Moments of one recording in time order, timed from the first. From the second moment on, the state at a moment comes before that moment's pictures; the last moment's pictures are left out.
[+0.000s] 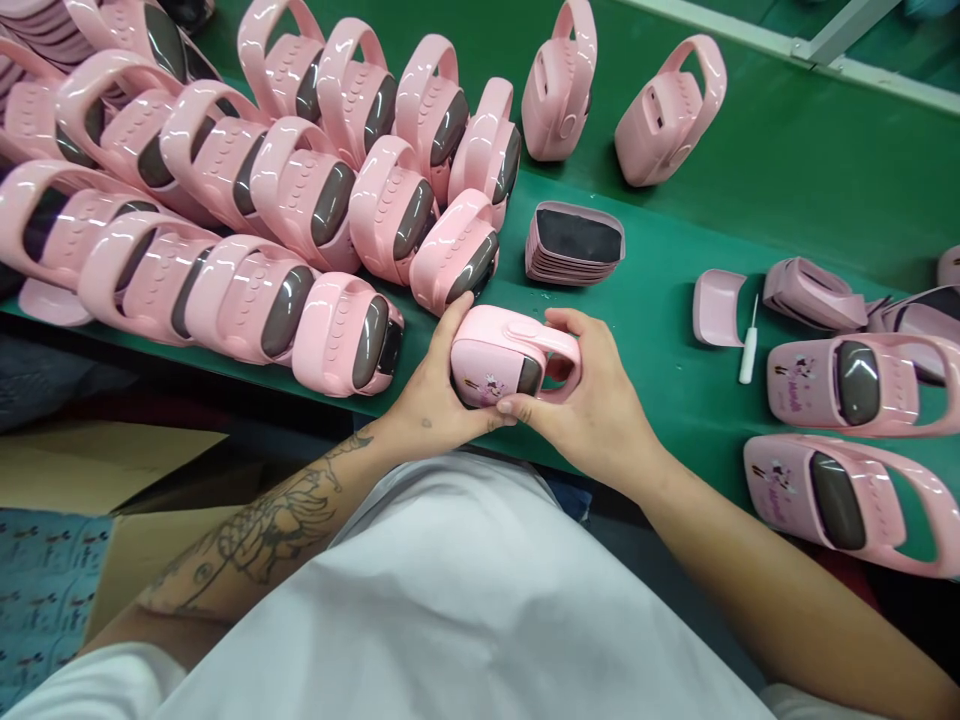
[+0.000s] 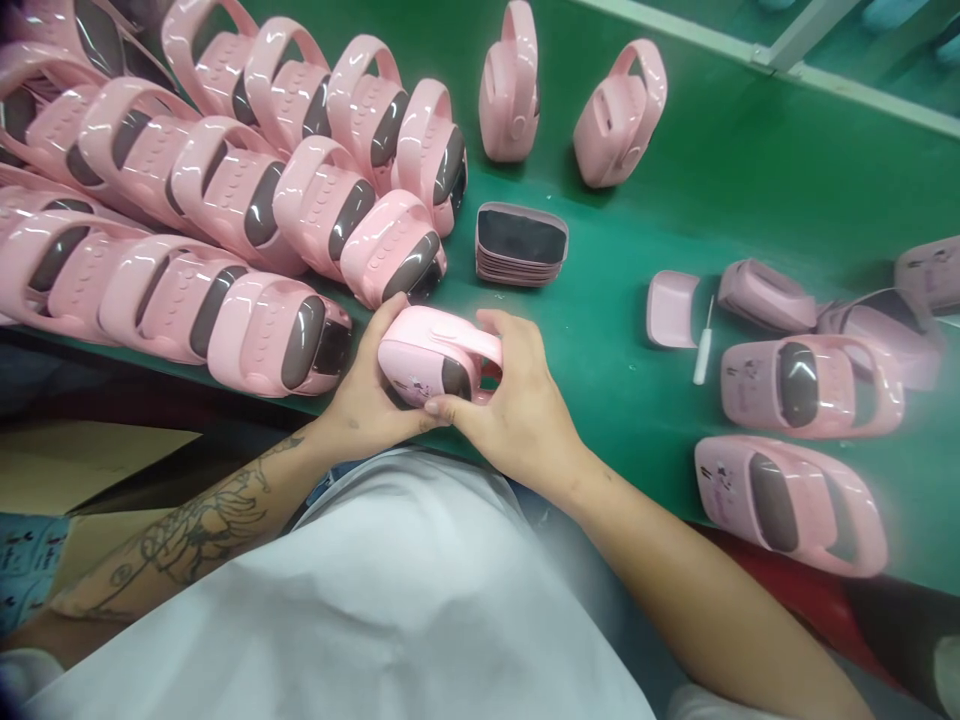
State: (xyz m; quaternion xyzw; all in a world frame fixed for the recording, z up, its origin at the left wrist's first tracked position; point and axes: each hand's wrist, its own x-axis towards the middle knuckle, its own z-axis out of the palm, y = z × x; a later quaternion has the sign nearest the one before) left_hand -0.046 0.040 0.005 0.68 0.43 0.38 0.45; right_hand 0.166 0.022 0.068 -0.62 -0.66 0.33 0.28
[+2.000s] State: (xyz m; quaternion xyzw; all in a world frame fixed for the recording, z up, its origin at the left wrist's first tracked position) left_hand -0.025 0.011 0.025 0.70 0.48 0.41 0.35; right_hand 0.161 -0.011 0.075 -0.65 -0.58 0.37 0.32
